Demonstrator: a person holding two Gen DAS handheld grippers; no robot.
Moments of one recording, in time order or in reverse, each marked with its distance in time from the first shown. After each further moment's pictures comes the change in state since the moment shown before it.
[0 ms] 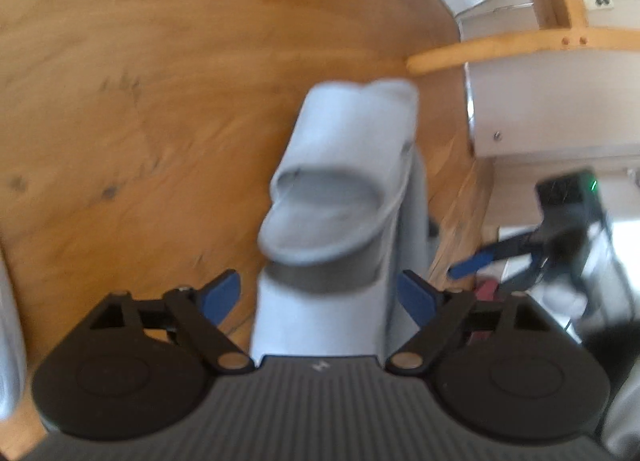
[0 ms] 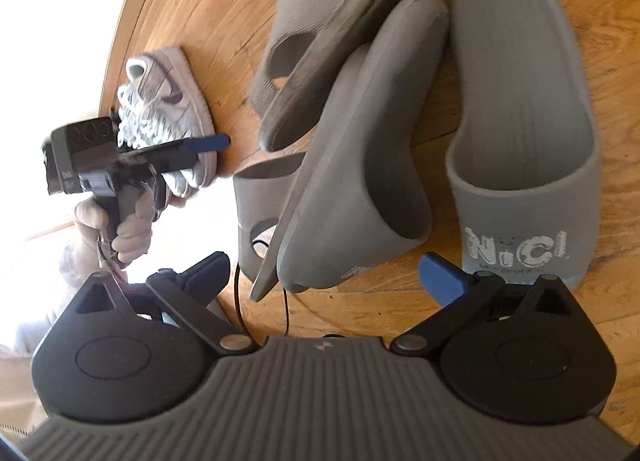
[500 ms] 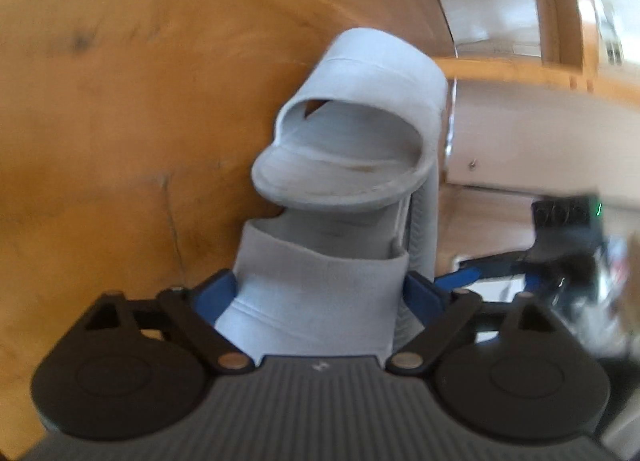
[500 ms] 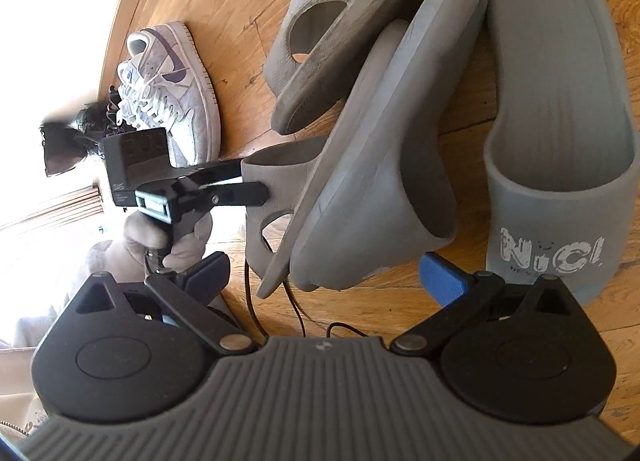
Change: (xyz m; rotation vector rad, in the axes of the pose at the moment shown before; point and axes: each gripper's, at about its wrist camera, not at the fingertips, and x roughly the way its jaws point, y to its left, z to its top) left arm 0.046 0.035 -0.044 -0.230 -0.028 -0.223; right arm 0.023 0.011 0.002 -0.018 0.044 0.000
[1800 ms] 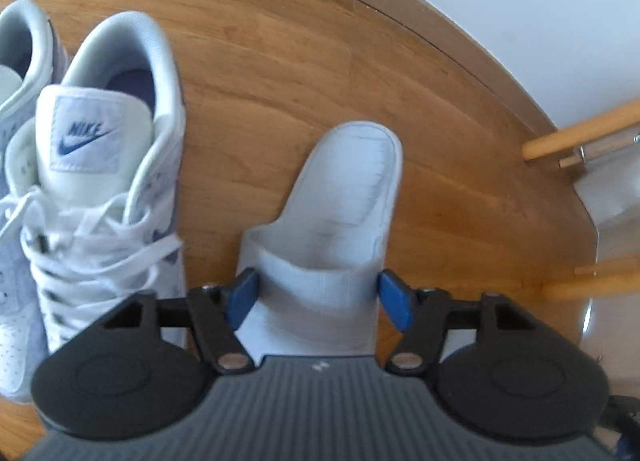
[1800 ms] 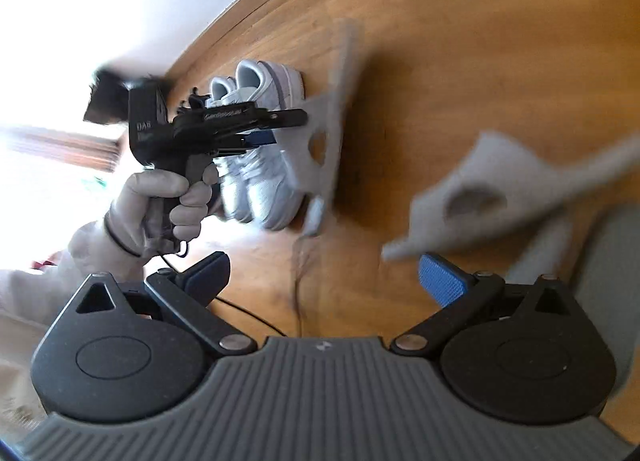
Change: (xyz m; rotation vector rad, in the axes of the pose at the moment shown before) left arm -0.113 -0.032 0.058 -0.120 -0.560 0.552; right arm -0.016 0.123 0.066 -0.472 -0.188 -0.039
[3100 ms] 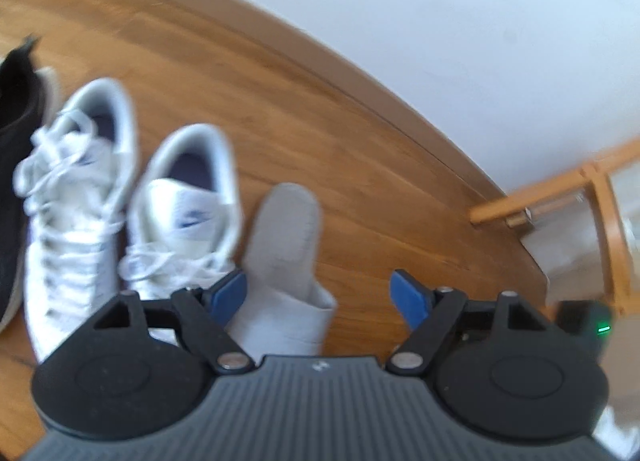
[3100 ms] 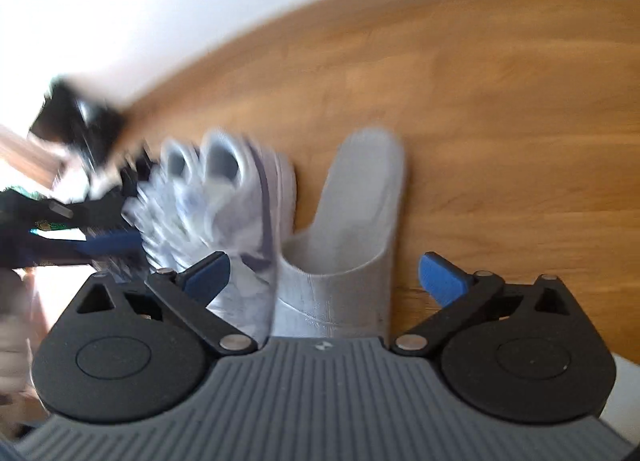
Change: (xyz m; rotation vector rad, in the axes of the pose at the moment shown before) left arm -0.094 -0.011 0.019 0.018 -0.146 -0.141; right arm 0.068 0.049 0.076 -0.068 -0.266 -0.137
